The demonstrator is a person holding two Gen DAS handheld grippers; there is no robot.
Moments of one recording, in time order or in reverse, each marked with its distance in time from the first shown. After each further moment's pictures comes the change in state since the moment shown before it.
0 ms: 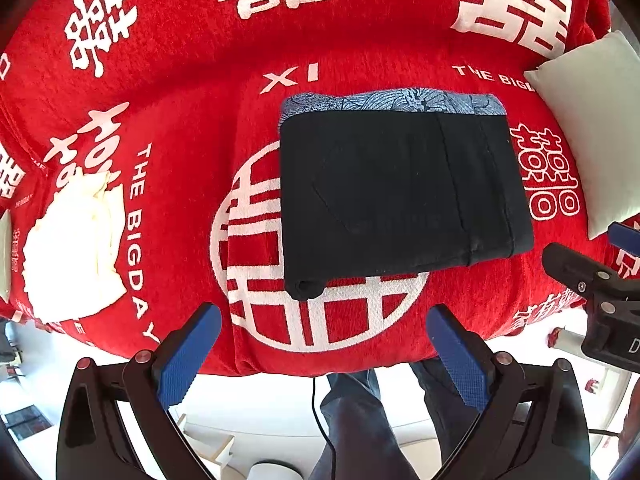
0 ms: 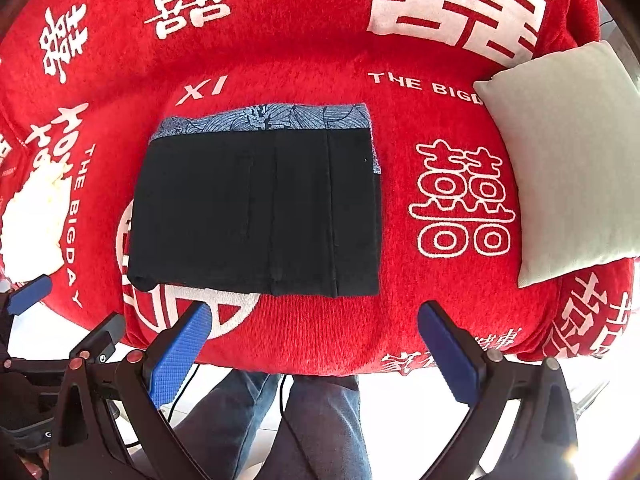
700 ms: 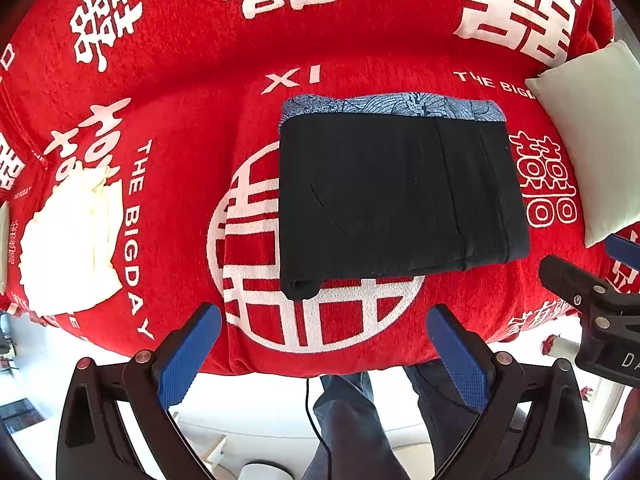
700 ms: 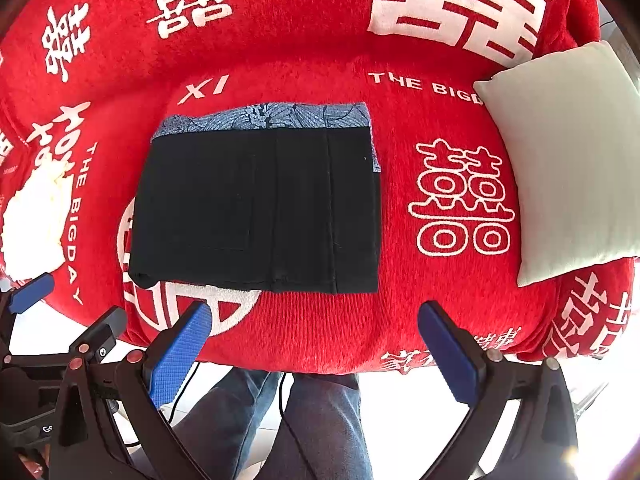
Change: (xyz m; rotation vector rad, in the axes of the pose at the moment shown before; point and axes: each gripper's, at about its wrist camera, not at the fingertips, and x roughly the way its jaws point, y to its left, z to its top) left arm 0.000 -0.001 -0.001 -0.025 -0.009 -0.006; right arm 0.000 0.000 -0.004 0.002 0.002 0.003
